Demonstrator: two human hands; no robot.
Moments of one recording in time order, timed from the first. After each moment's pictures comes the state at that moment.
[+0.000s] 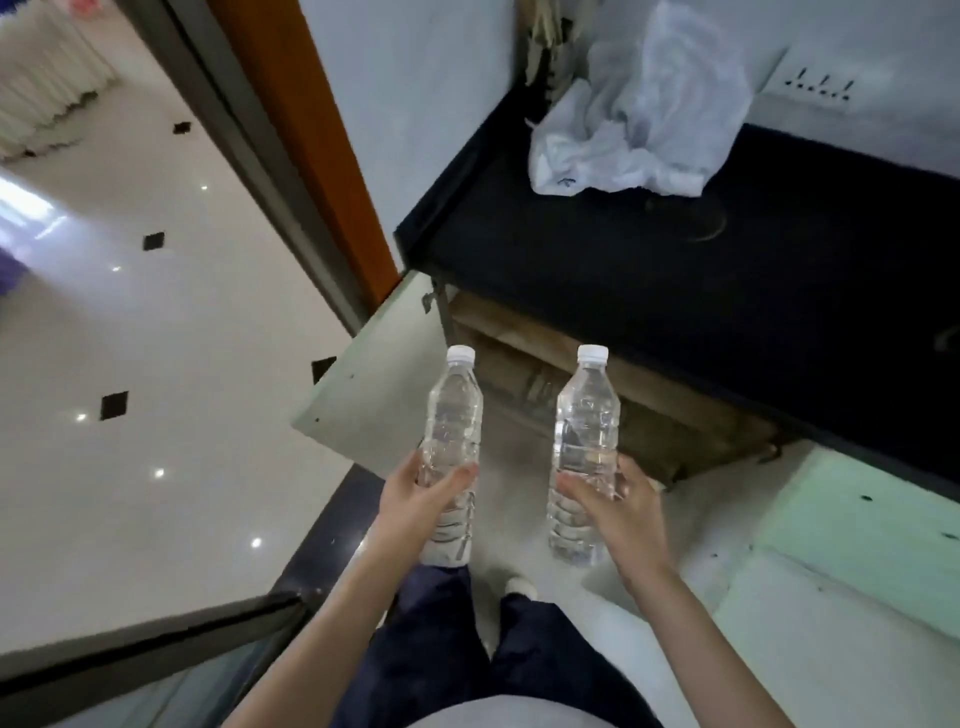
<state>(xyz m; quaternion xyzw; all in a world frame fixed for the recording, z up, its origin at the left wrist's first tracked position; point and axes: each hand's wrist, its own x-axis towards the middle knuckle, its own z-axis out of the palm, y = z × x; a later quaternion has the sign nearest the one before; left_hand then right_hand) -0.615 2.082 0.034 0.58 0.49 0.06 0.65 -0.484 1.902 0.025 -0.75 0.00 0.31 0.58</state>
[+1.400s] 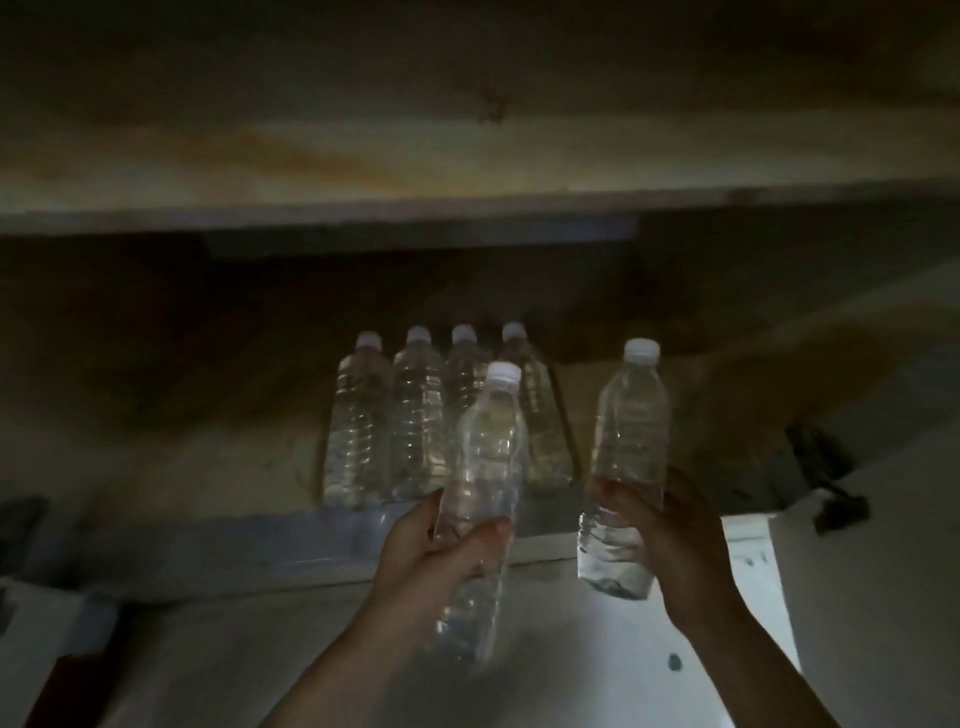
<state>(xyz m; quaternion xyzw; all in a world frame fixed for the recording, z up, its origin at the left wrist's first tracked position) -0.272 2.103 -0.708 0.67 0.19 -0.10 0.71 -0.232 1.893 -0.717 -0.74 0.23 0.10 0.63</state>
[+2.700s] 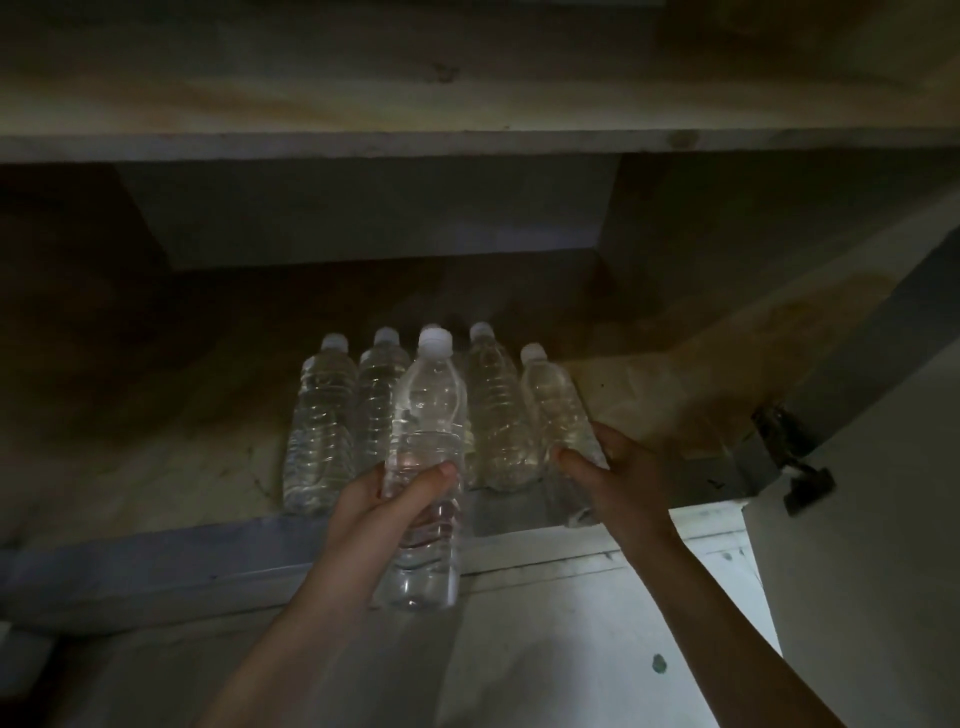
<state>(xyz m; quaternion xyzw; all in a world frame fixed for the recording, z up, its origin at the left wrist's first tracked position) -0.255 2.111 -0.707 0.66 0.18 -0.07 0.72 -0.193 1.892 -0.758 -0.82 0.08 -0.05 0.57</state>
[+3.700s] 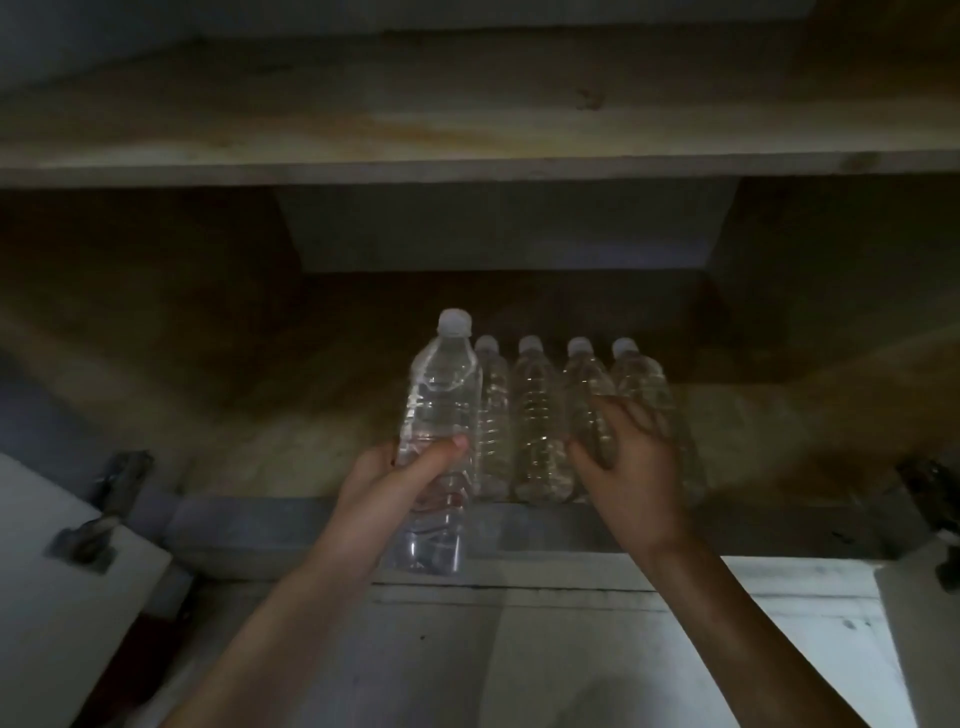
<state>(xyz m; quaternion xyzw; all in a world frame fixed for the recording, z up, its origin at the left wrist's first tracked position) -0.265 2.173 -0.680 0.70 0.22 -0.03 0.68 -0.180 1.966 -0.738 -0.92 -0.09 -0.11 0.37</state>
